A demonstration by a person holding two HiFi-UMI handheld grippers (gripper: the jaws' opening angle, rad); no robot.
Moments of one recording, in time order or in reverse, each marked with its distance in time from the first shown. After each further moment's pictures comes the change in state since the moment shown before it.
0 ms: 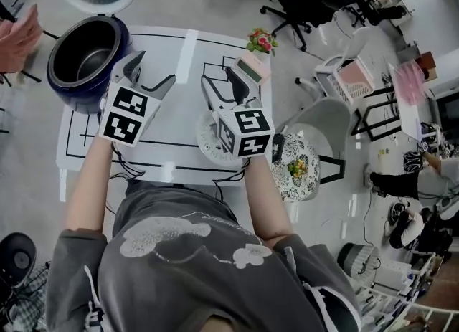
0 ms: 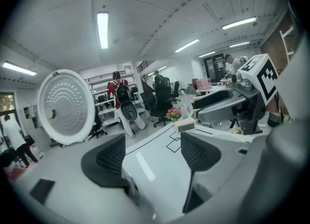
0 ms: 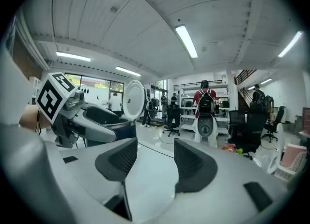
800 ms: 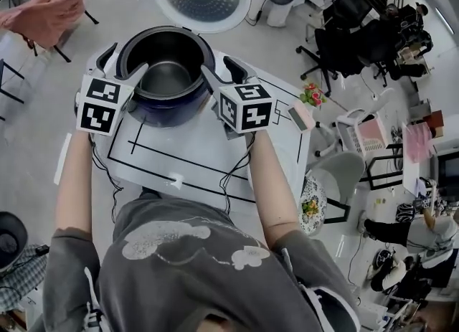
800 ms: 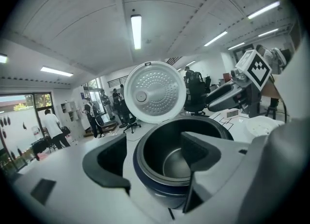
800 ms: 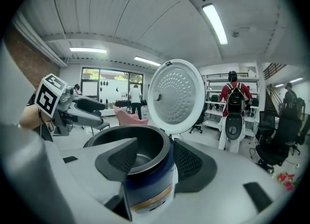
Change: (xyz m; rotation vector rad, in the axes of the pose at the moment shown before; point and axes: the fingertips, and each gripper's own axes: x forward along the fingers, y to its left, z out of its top) left arm -0.141 0.265 -0.090 -0.097 0.046 0.335; right arm 0.189 0.168 0.071 -0.078 0.128 0.238
